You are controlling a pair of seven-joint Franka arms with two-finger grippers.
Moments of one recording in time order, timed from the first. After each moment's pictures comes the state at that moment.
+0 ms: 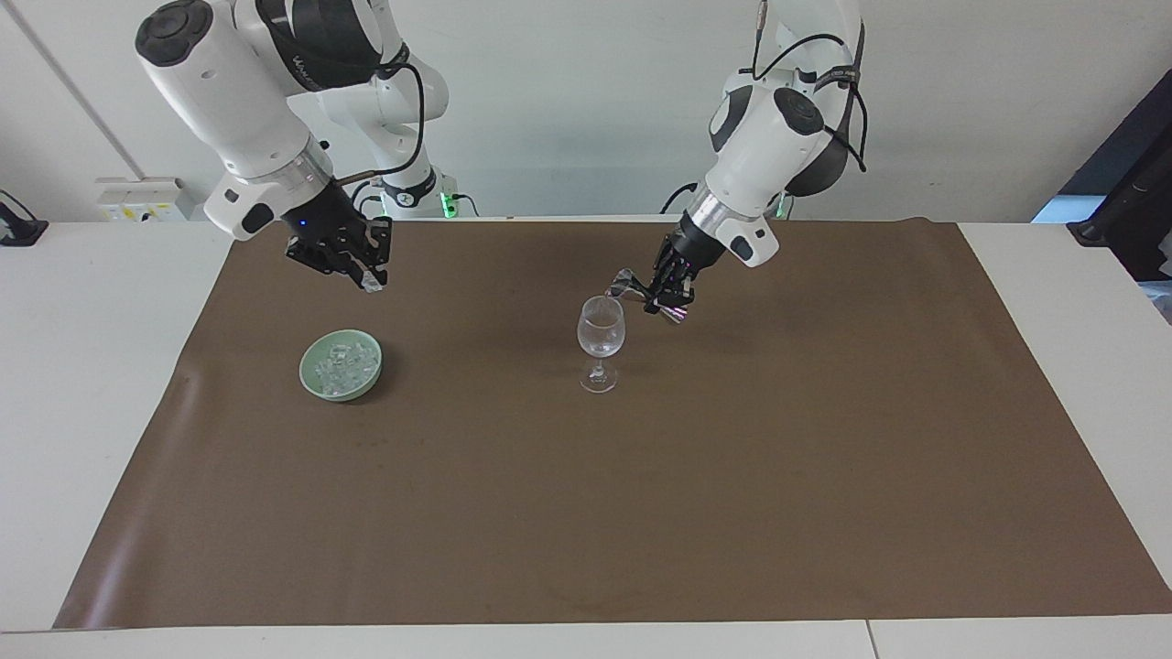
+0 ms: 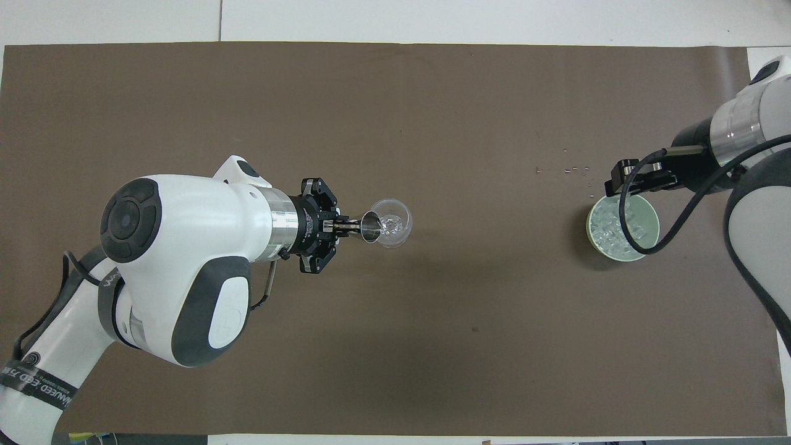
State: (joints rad) left arm -0.32 -0.04 -0.24 -2.06 -0.38 2.27 -1.78; right arm 0.07 0.01 0.02 -1.68 0.21 1.67 0.02
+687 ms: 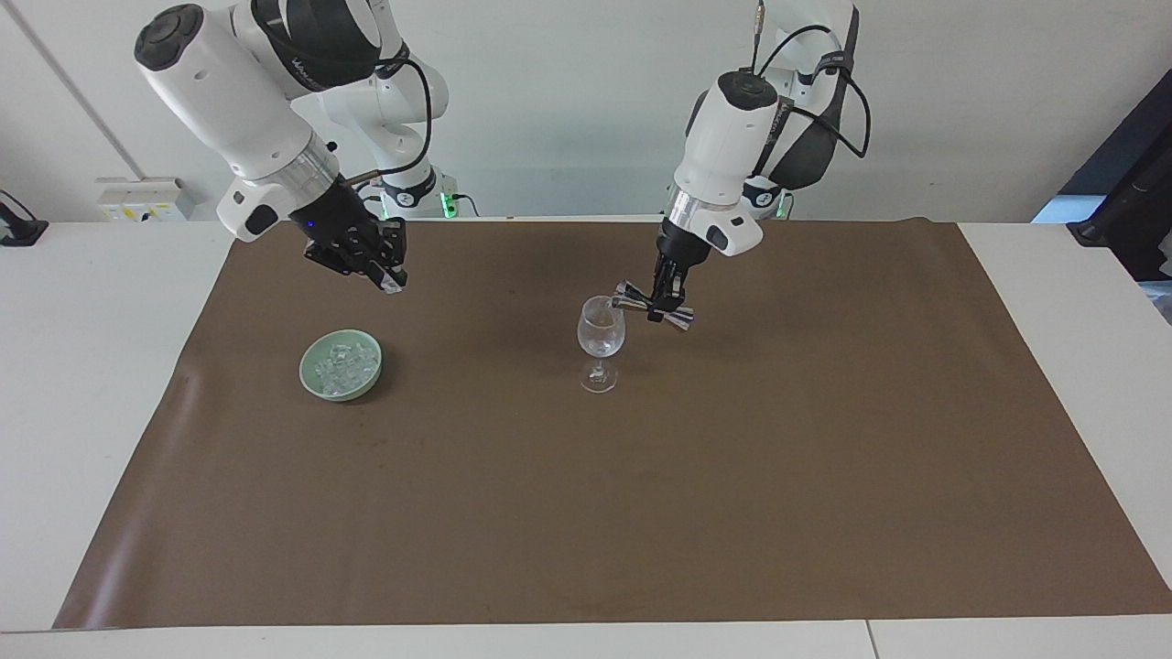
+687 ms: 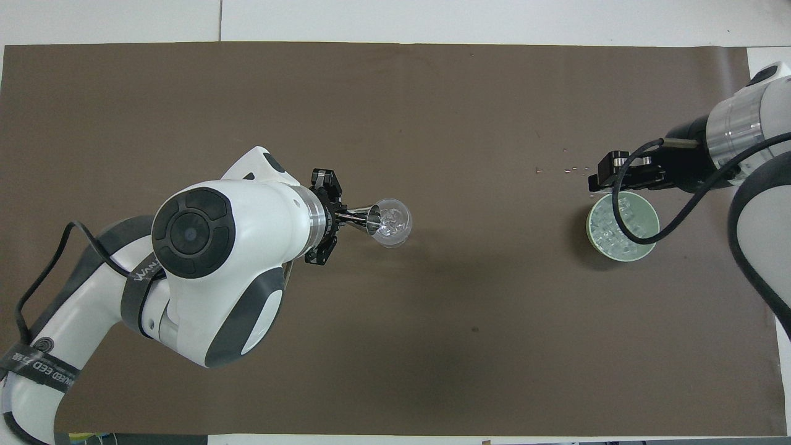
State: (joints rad) left arm -0.37 0.01 -0.24 -1.99 -0.08 2.27 -1.91; right arm 0.07 0.00 0.02 -1.70 0.29 1.72 0.09
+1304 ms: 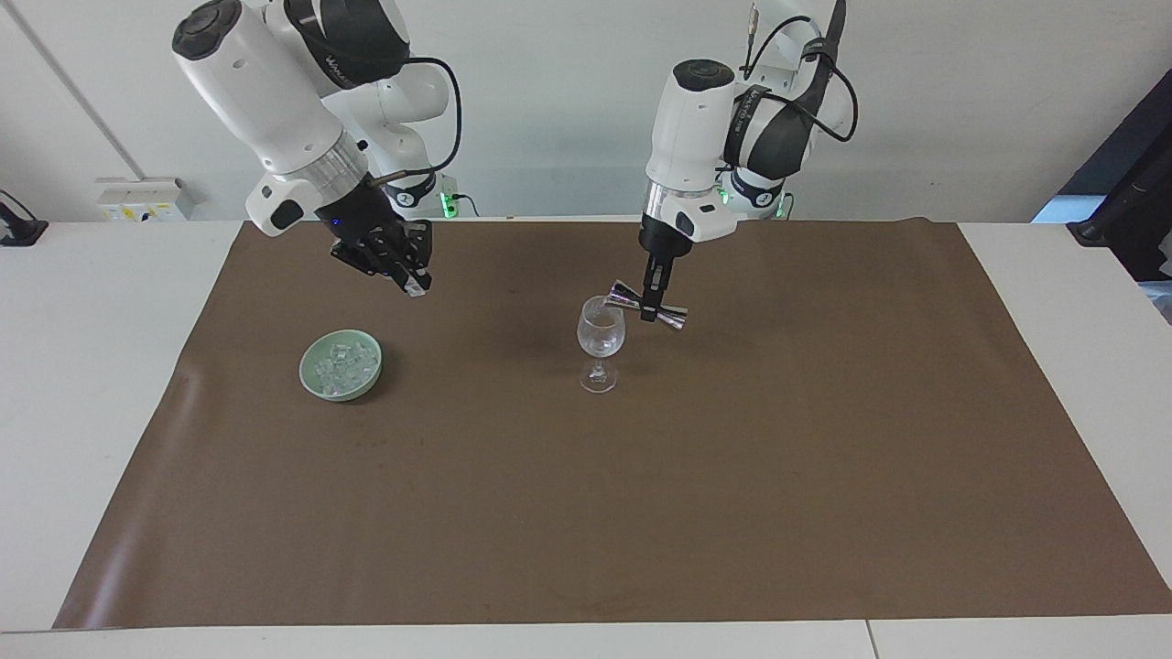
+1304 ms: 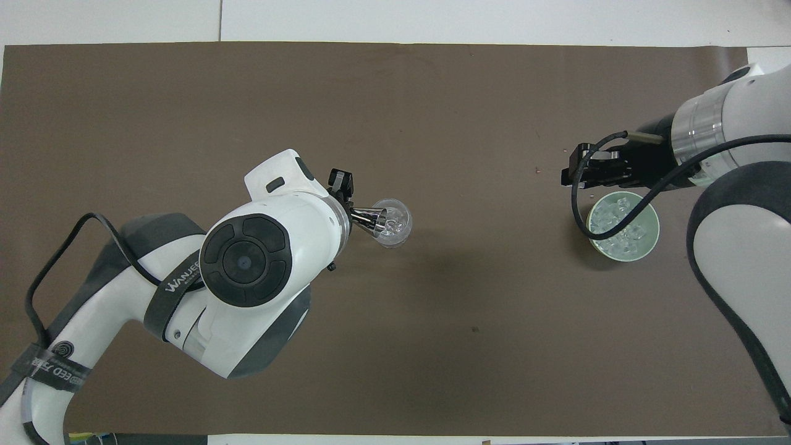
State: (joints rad) left arm -0.43 0.02 -0.25 -1.96 0.10 2.26 -1.92; right arm 0.14 0.00 0.02 -1.71 0.30 1.78 0.22
